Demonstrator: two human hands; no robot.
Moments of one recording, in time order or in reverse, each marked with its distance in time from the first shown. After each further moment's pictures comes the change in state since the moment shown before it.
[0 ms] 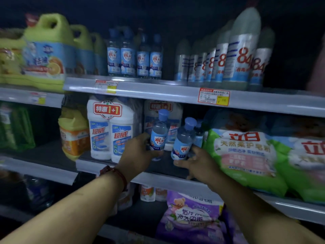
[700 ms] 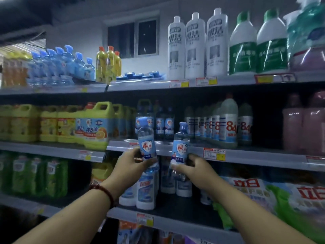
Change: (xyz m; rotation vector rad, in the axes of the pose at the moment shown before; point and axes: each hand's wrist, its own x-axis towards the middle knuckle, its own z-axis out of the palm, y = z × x) left_hand -0.028 0.114 -0.159 -0.138 0.090 0.079; right_hand -0.055 -0.179 -0.001 0.065 -0.026 -0.173
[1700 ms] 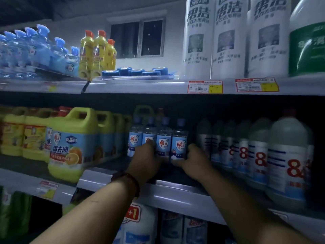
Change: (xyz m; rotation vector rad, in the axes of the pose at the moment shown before) left_hand 0.228 -0.056 0.046 0.343 0.095 -0.002; right_hand 0.245 0.001 -0.001 -0.383 0.226 -0.047
